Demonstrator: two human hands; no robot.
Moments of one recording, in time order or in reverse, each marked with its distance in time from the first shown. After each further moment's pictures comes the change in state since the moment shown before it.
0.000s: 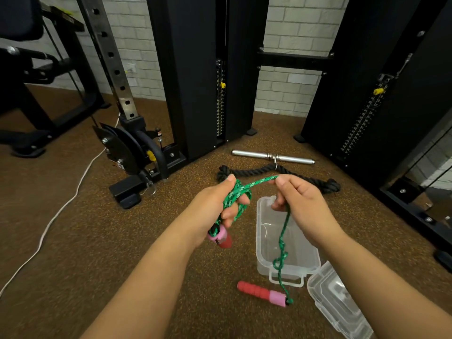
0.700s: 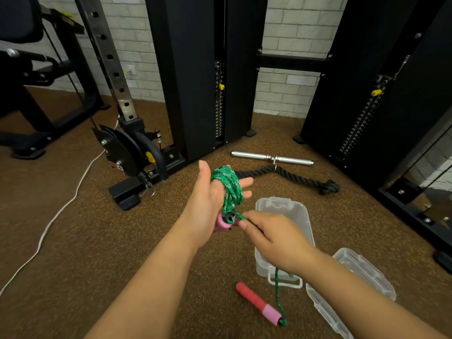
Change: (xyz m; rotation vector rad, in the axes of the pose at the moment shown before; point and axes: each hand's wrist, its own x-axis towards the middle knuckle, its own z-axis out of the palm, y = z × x) left_hand 0.004 0.002 0.005 -0.265 -0.120 0.046; right_hand -0.027 0.013 0.025 -0.771 -0.365 -0.347
